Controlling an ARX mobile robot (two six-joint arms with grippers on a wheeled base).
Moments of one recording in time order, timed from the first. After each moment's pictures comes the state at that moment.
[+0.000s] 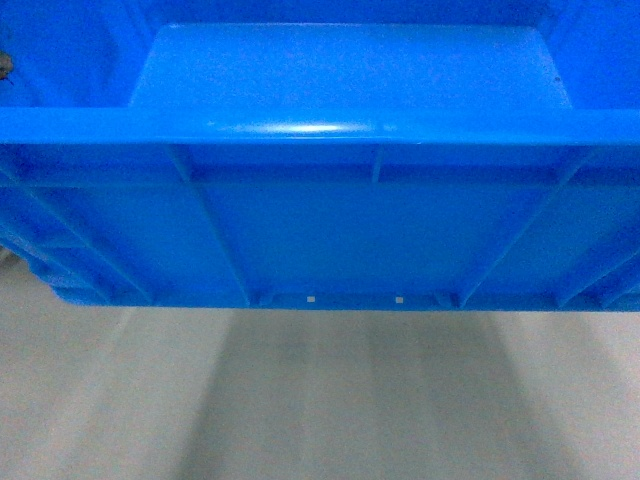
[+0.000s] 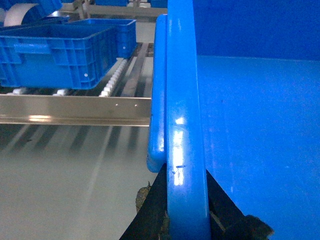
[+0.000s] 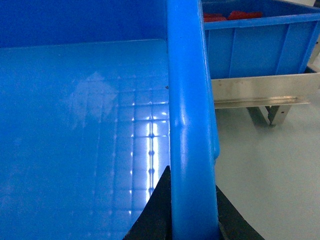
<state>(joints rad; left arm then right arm) -0.23 1.15 0.59 0.45 -0.21 -0.05 0.18 1.19 0.68 0.29 0.17 0.12</state>
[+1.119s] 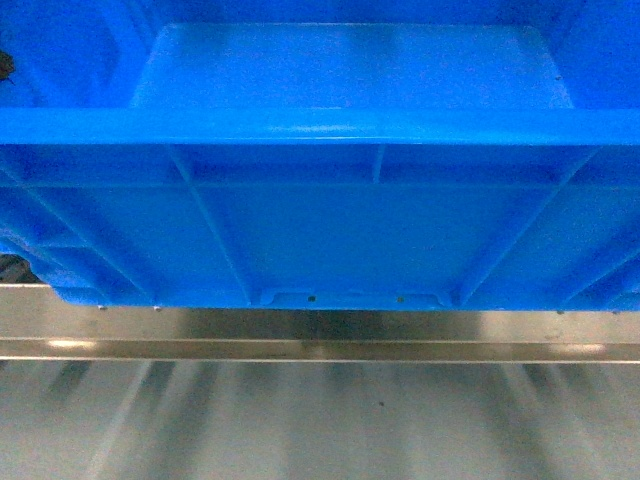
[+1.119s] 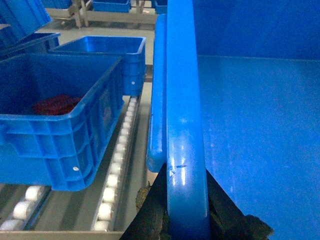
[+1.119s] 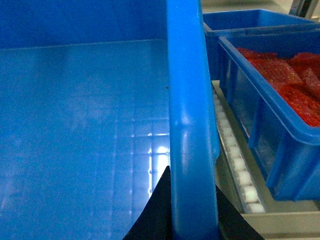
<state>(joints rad) -0.23 1.15 0.59 0.45 -0.21 -0.05 0.18 1.19 0.68 0.29 0.17 0.12</state>
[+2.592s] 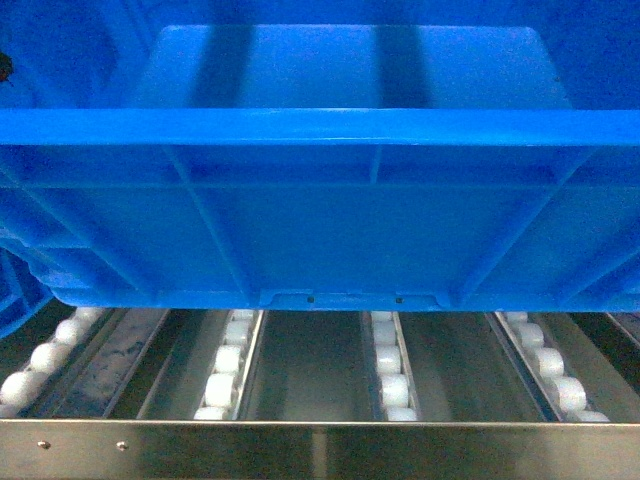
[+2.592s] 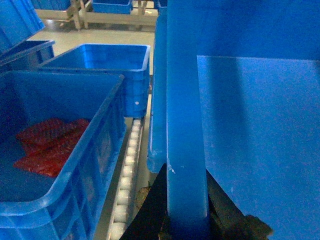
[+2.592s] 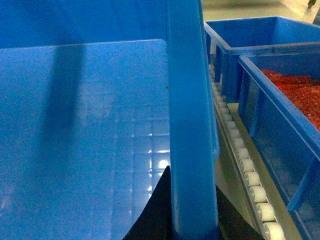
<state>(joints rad) -0.23 1.15 0.59 0.45 -0.21 -0.05 0.18 1.19 0.68 0.29 0.17 0.12</state>
